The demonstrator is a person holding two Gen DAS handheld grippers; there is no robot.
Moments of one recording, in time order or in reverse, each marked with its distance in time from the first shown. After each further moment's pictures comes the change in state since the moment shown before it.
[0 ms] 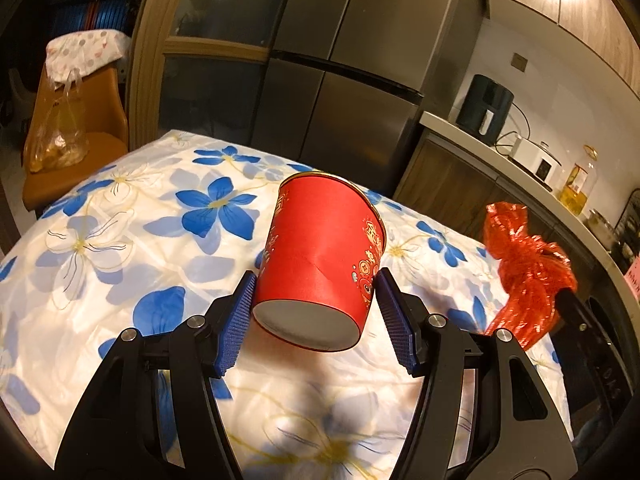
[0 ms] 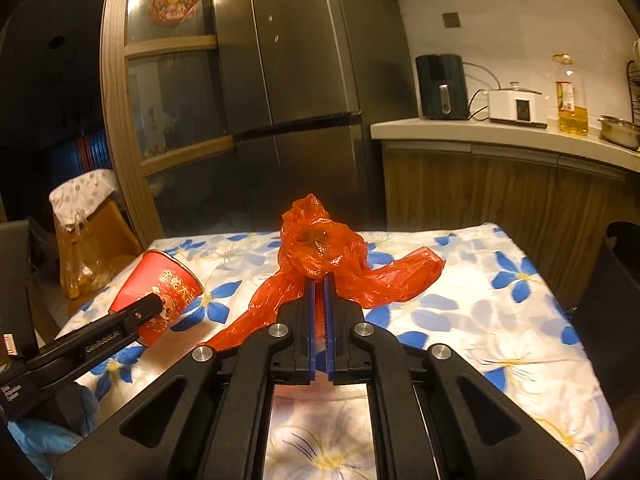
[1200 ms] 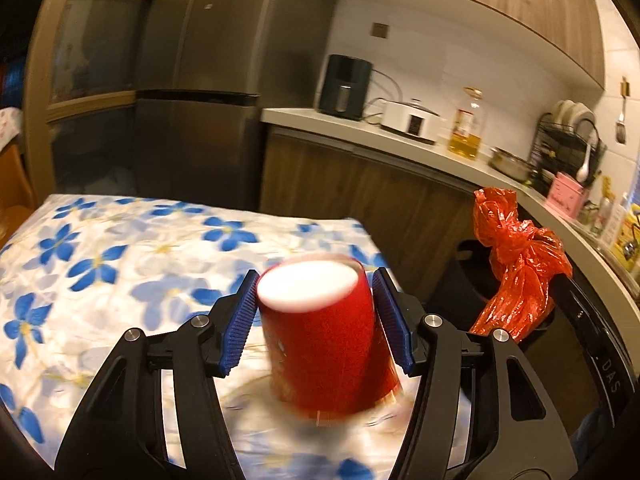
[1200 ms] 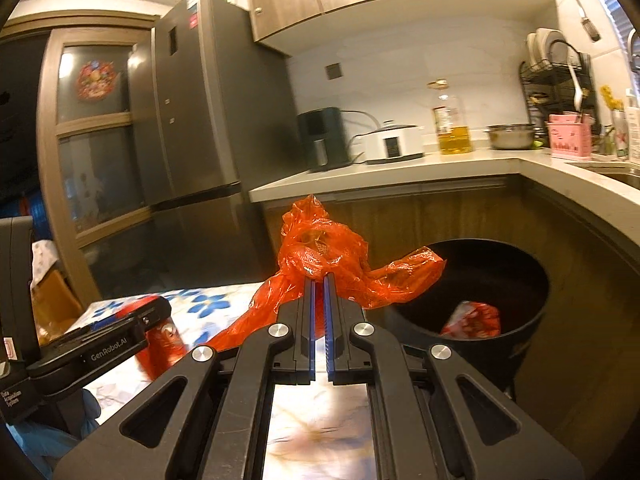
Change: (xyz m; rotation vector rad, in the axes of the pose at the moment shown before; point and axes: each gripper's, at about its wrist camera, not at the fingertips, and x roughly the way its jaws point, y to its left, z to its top) left arm -0.060 -0.228 -0.056 0.270 -0.033 -0.290; right arm -0.151 -0.167 0.001 0.143 -0.186 -0.266
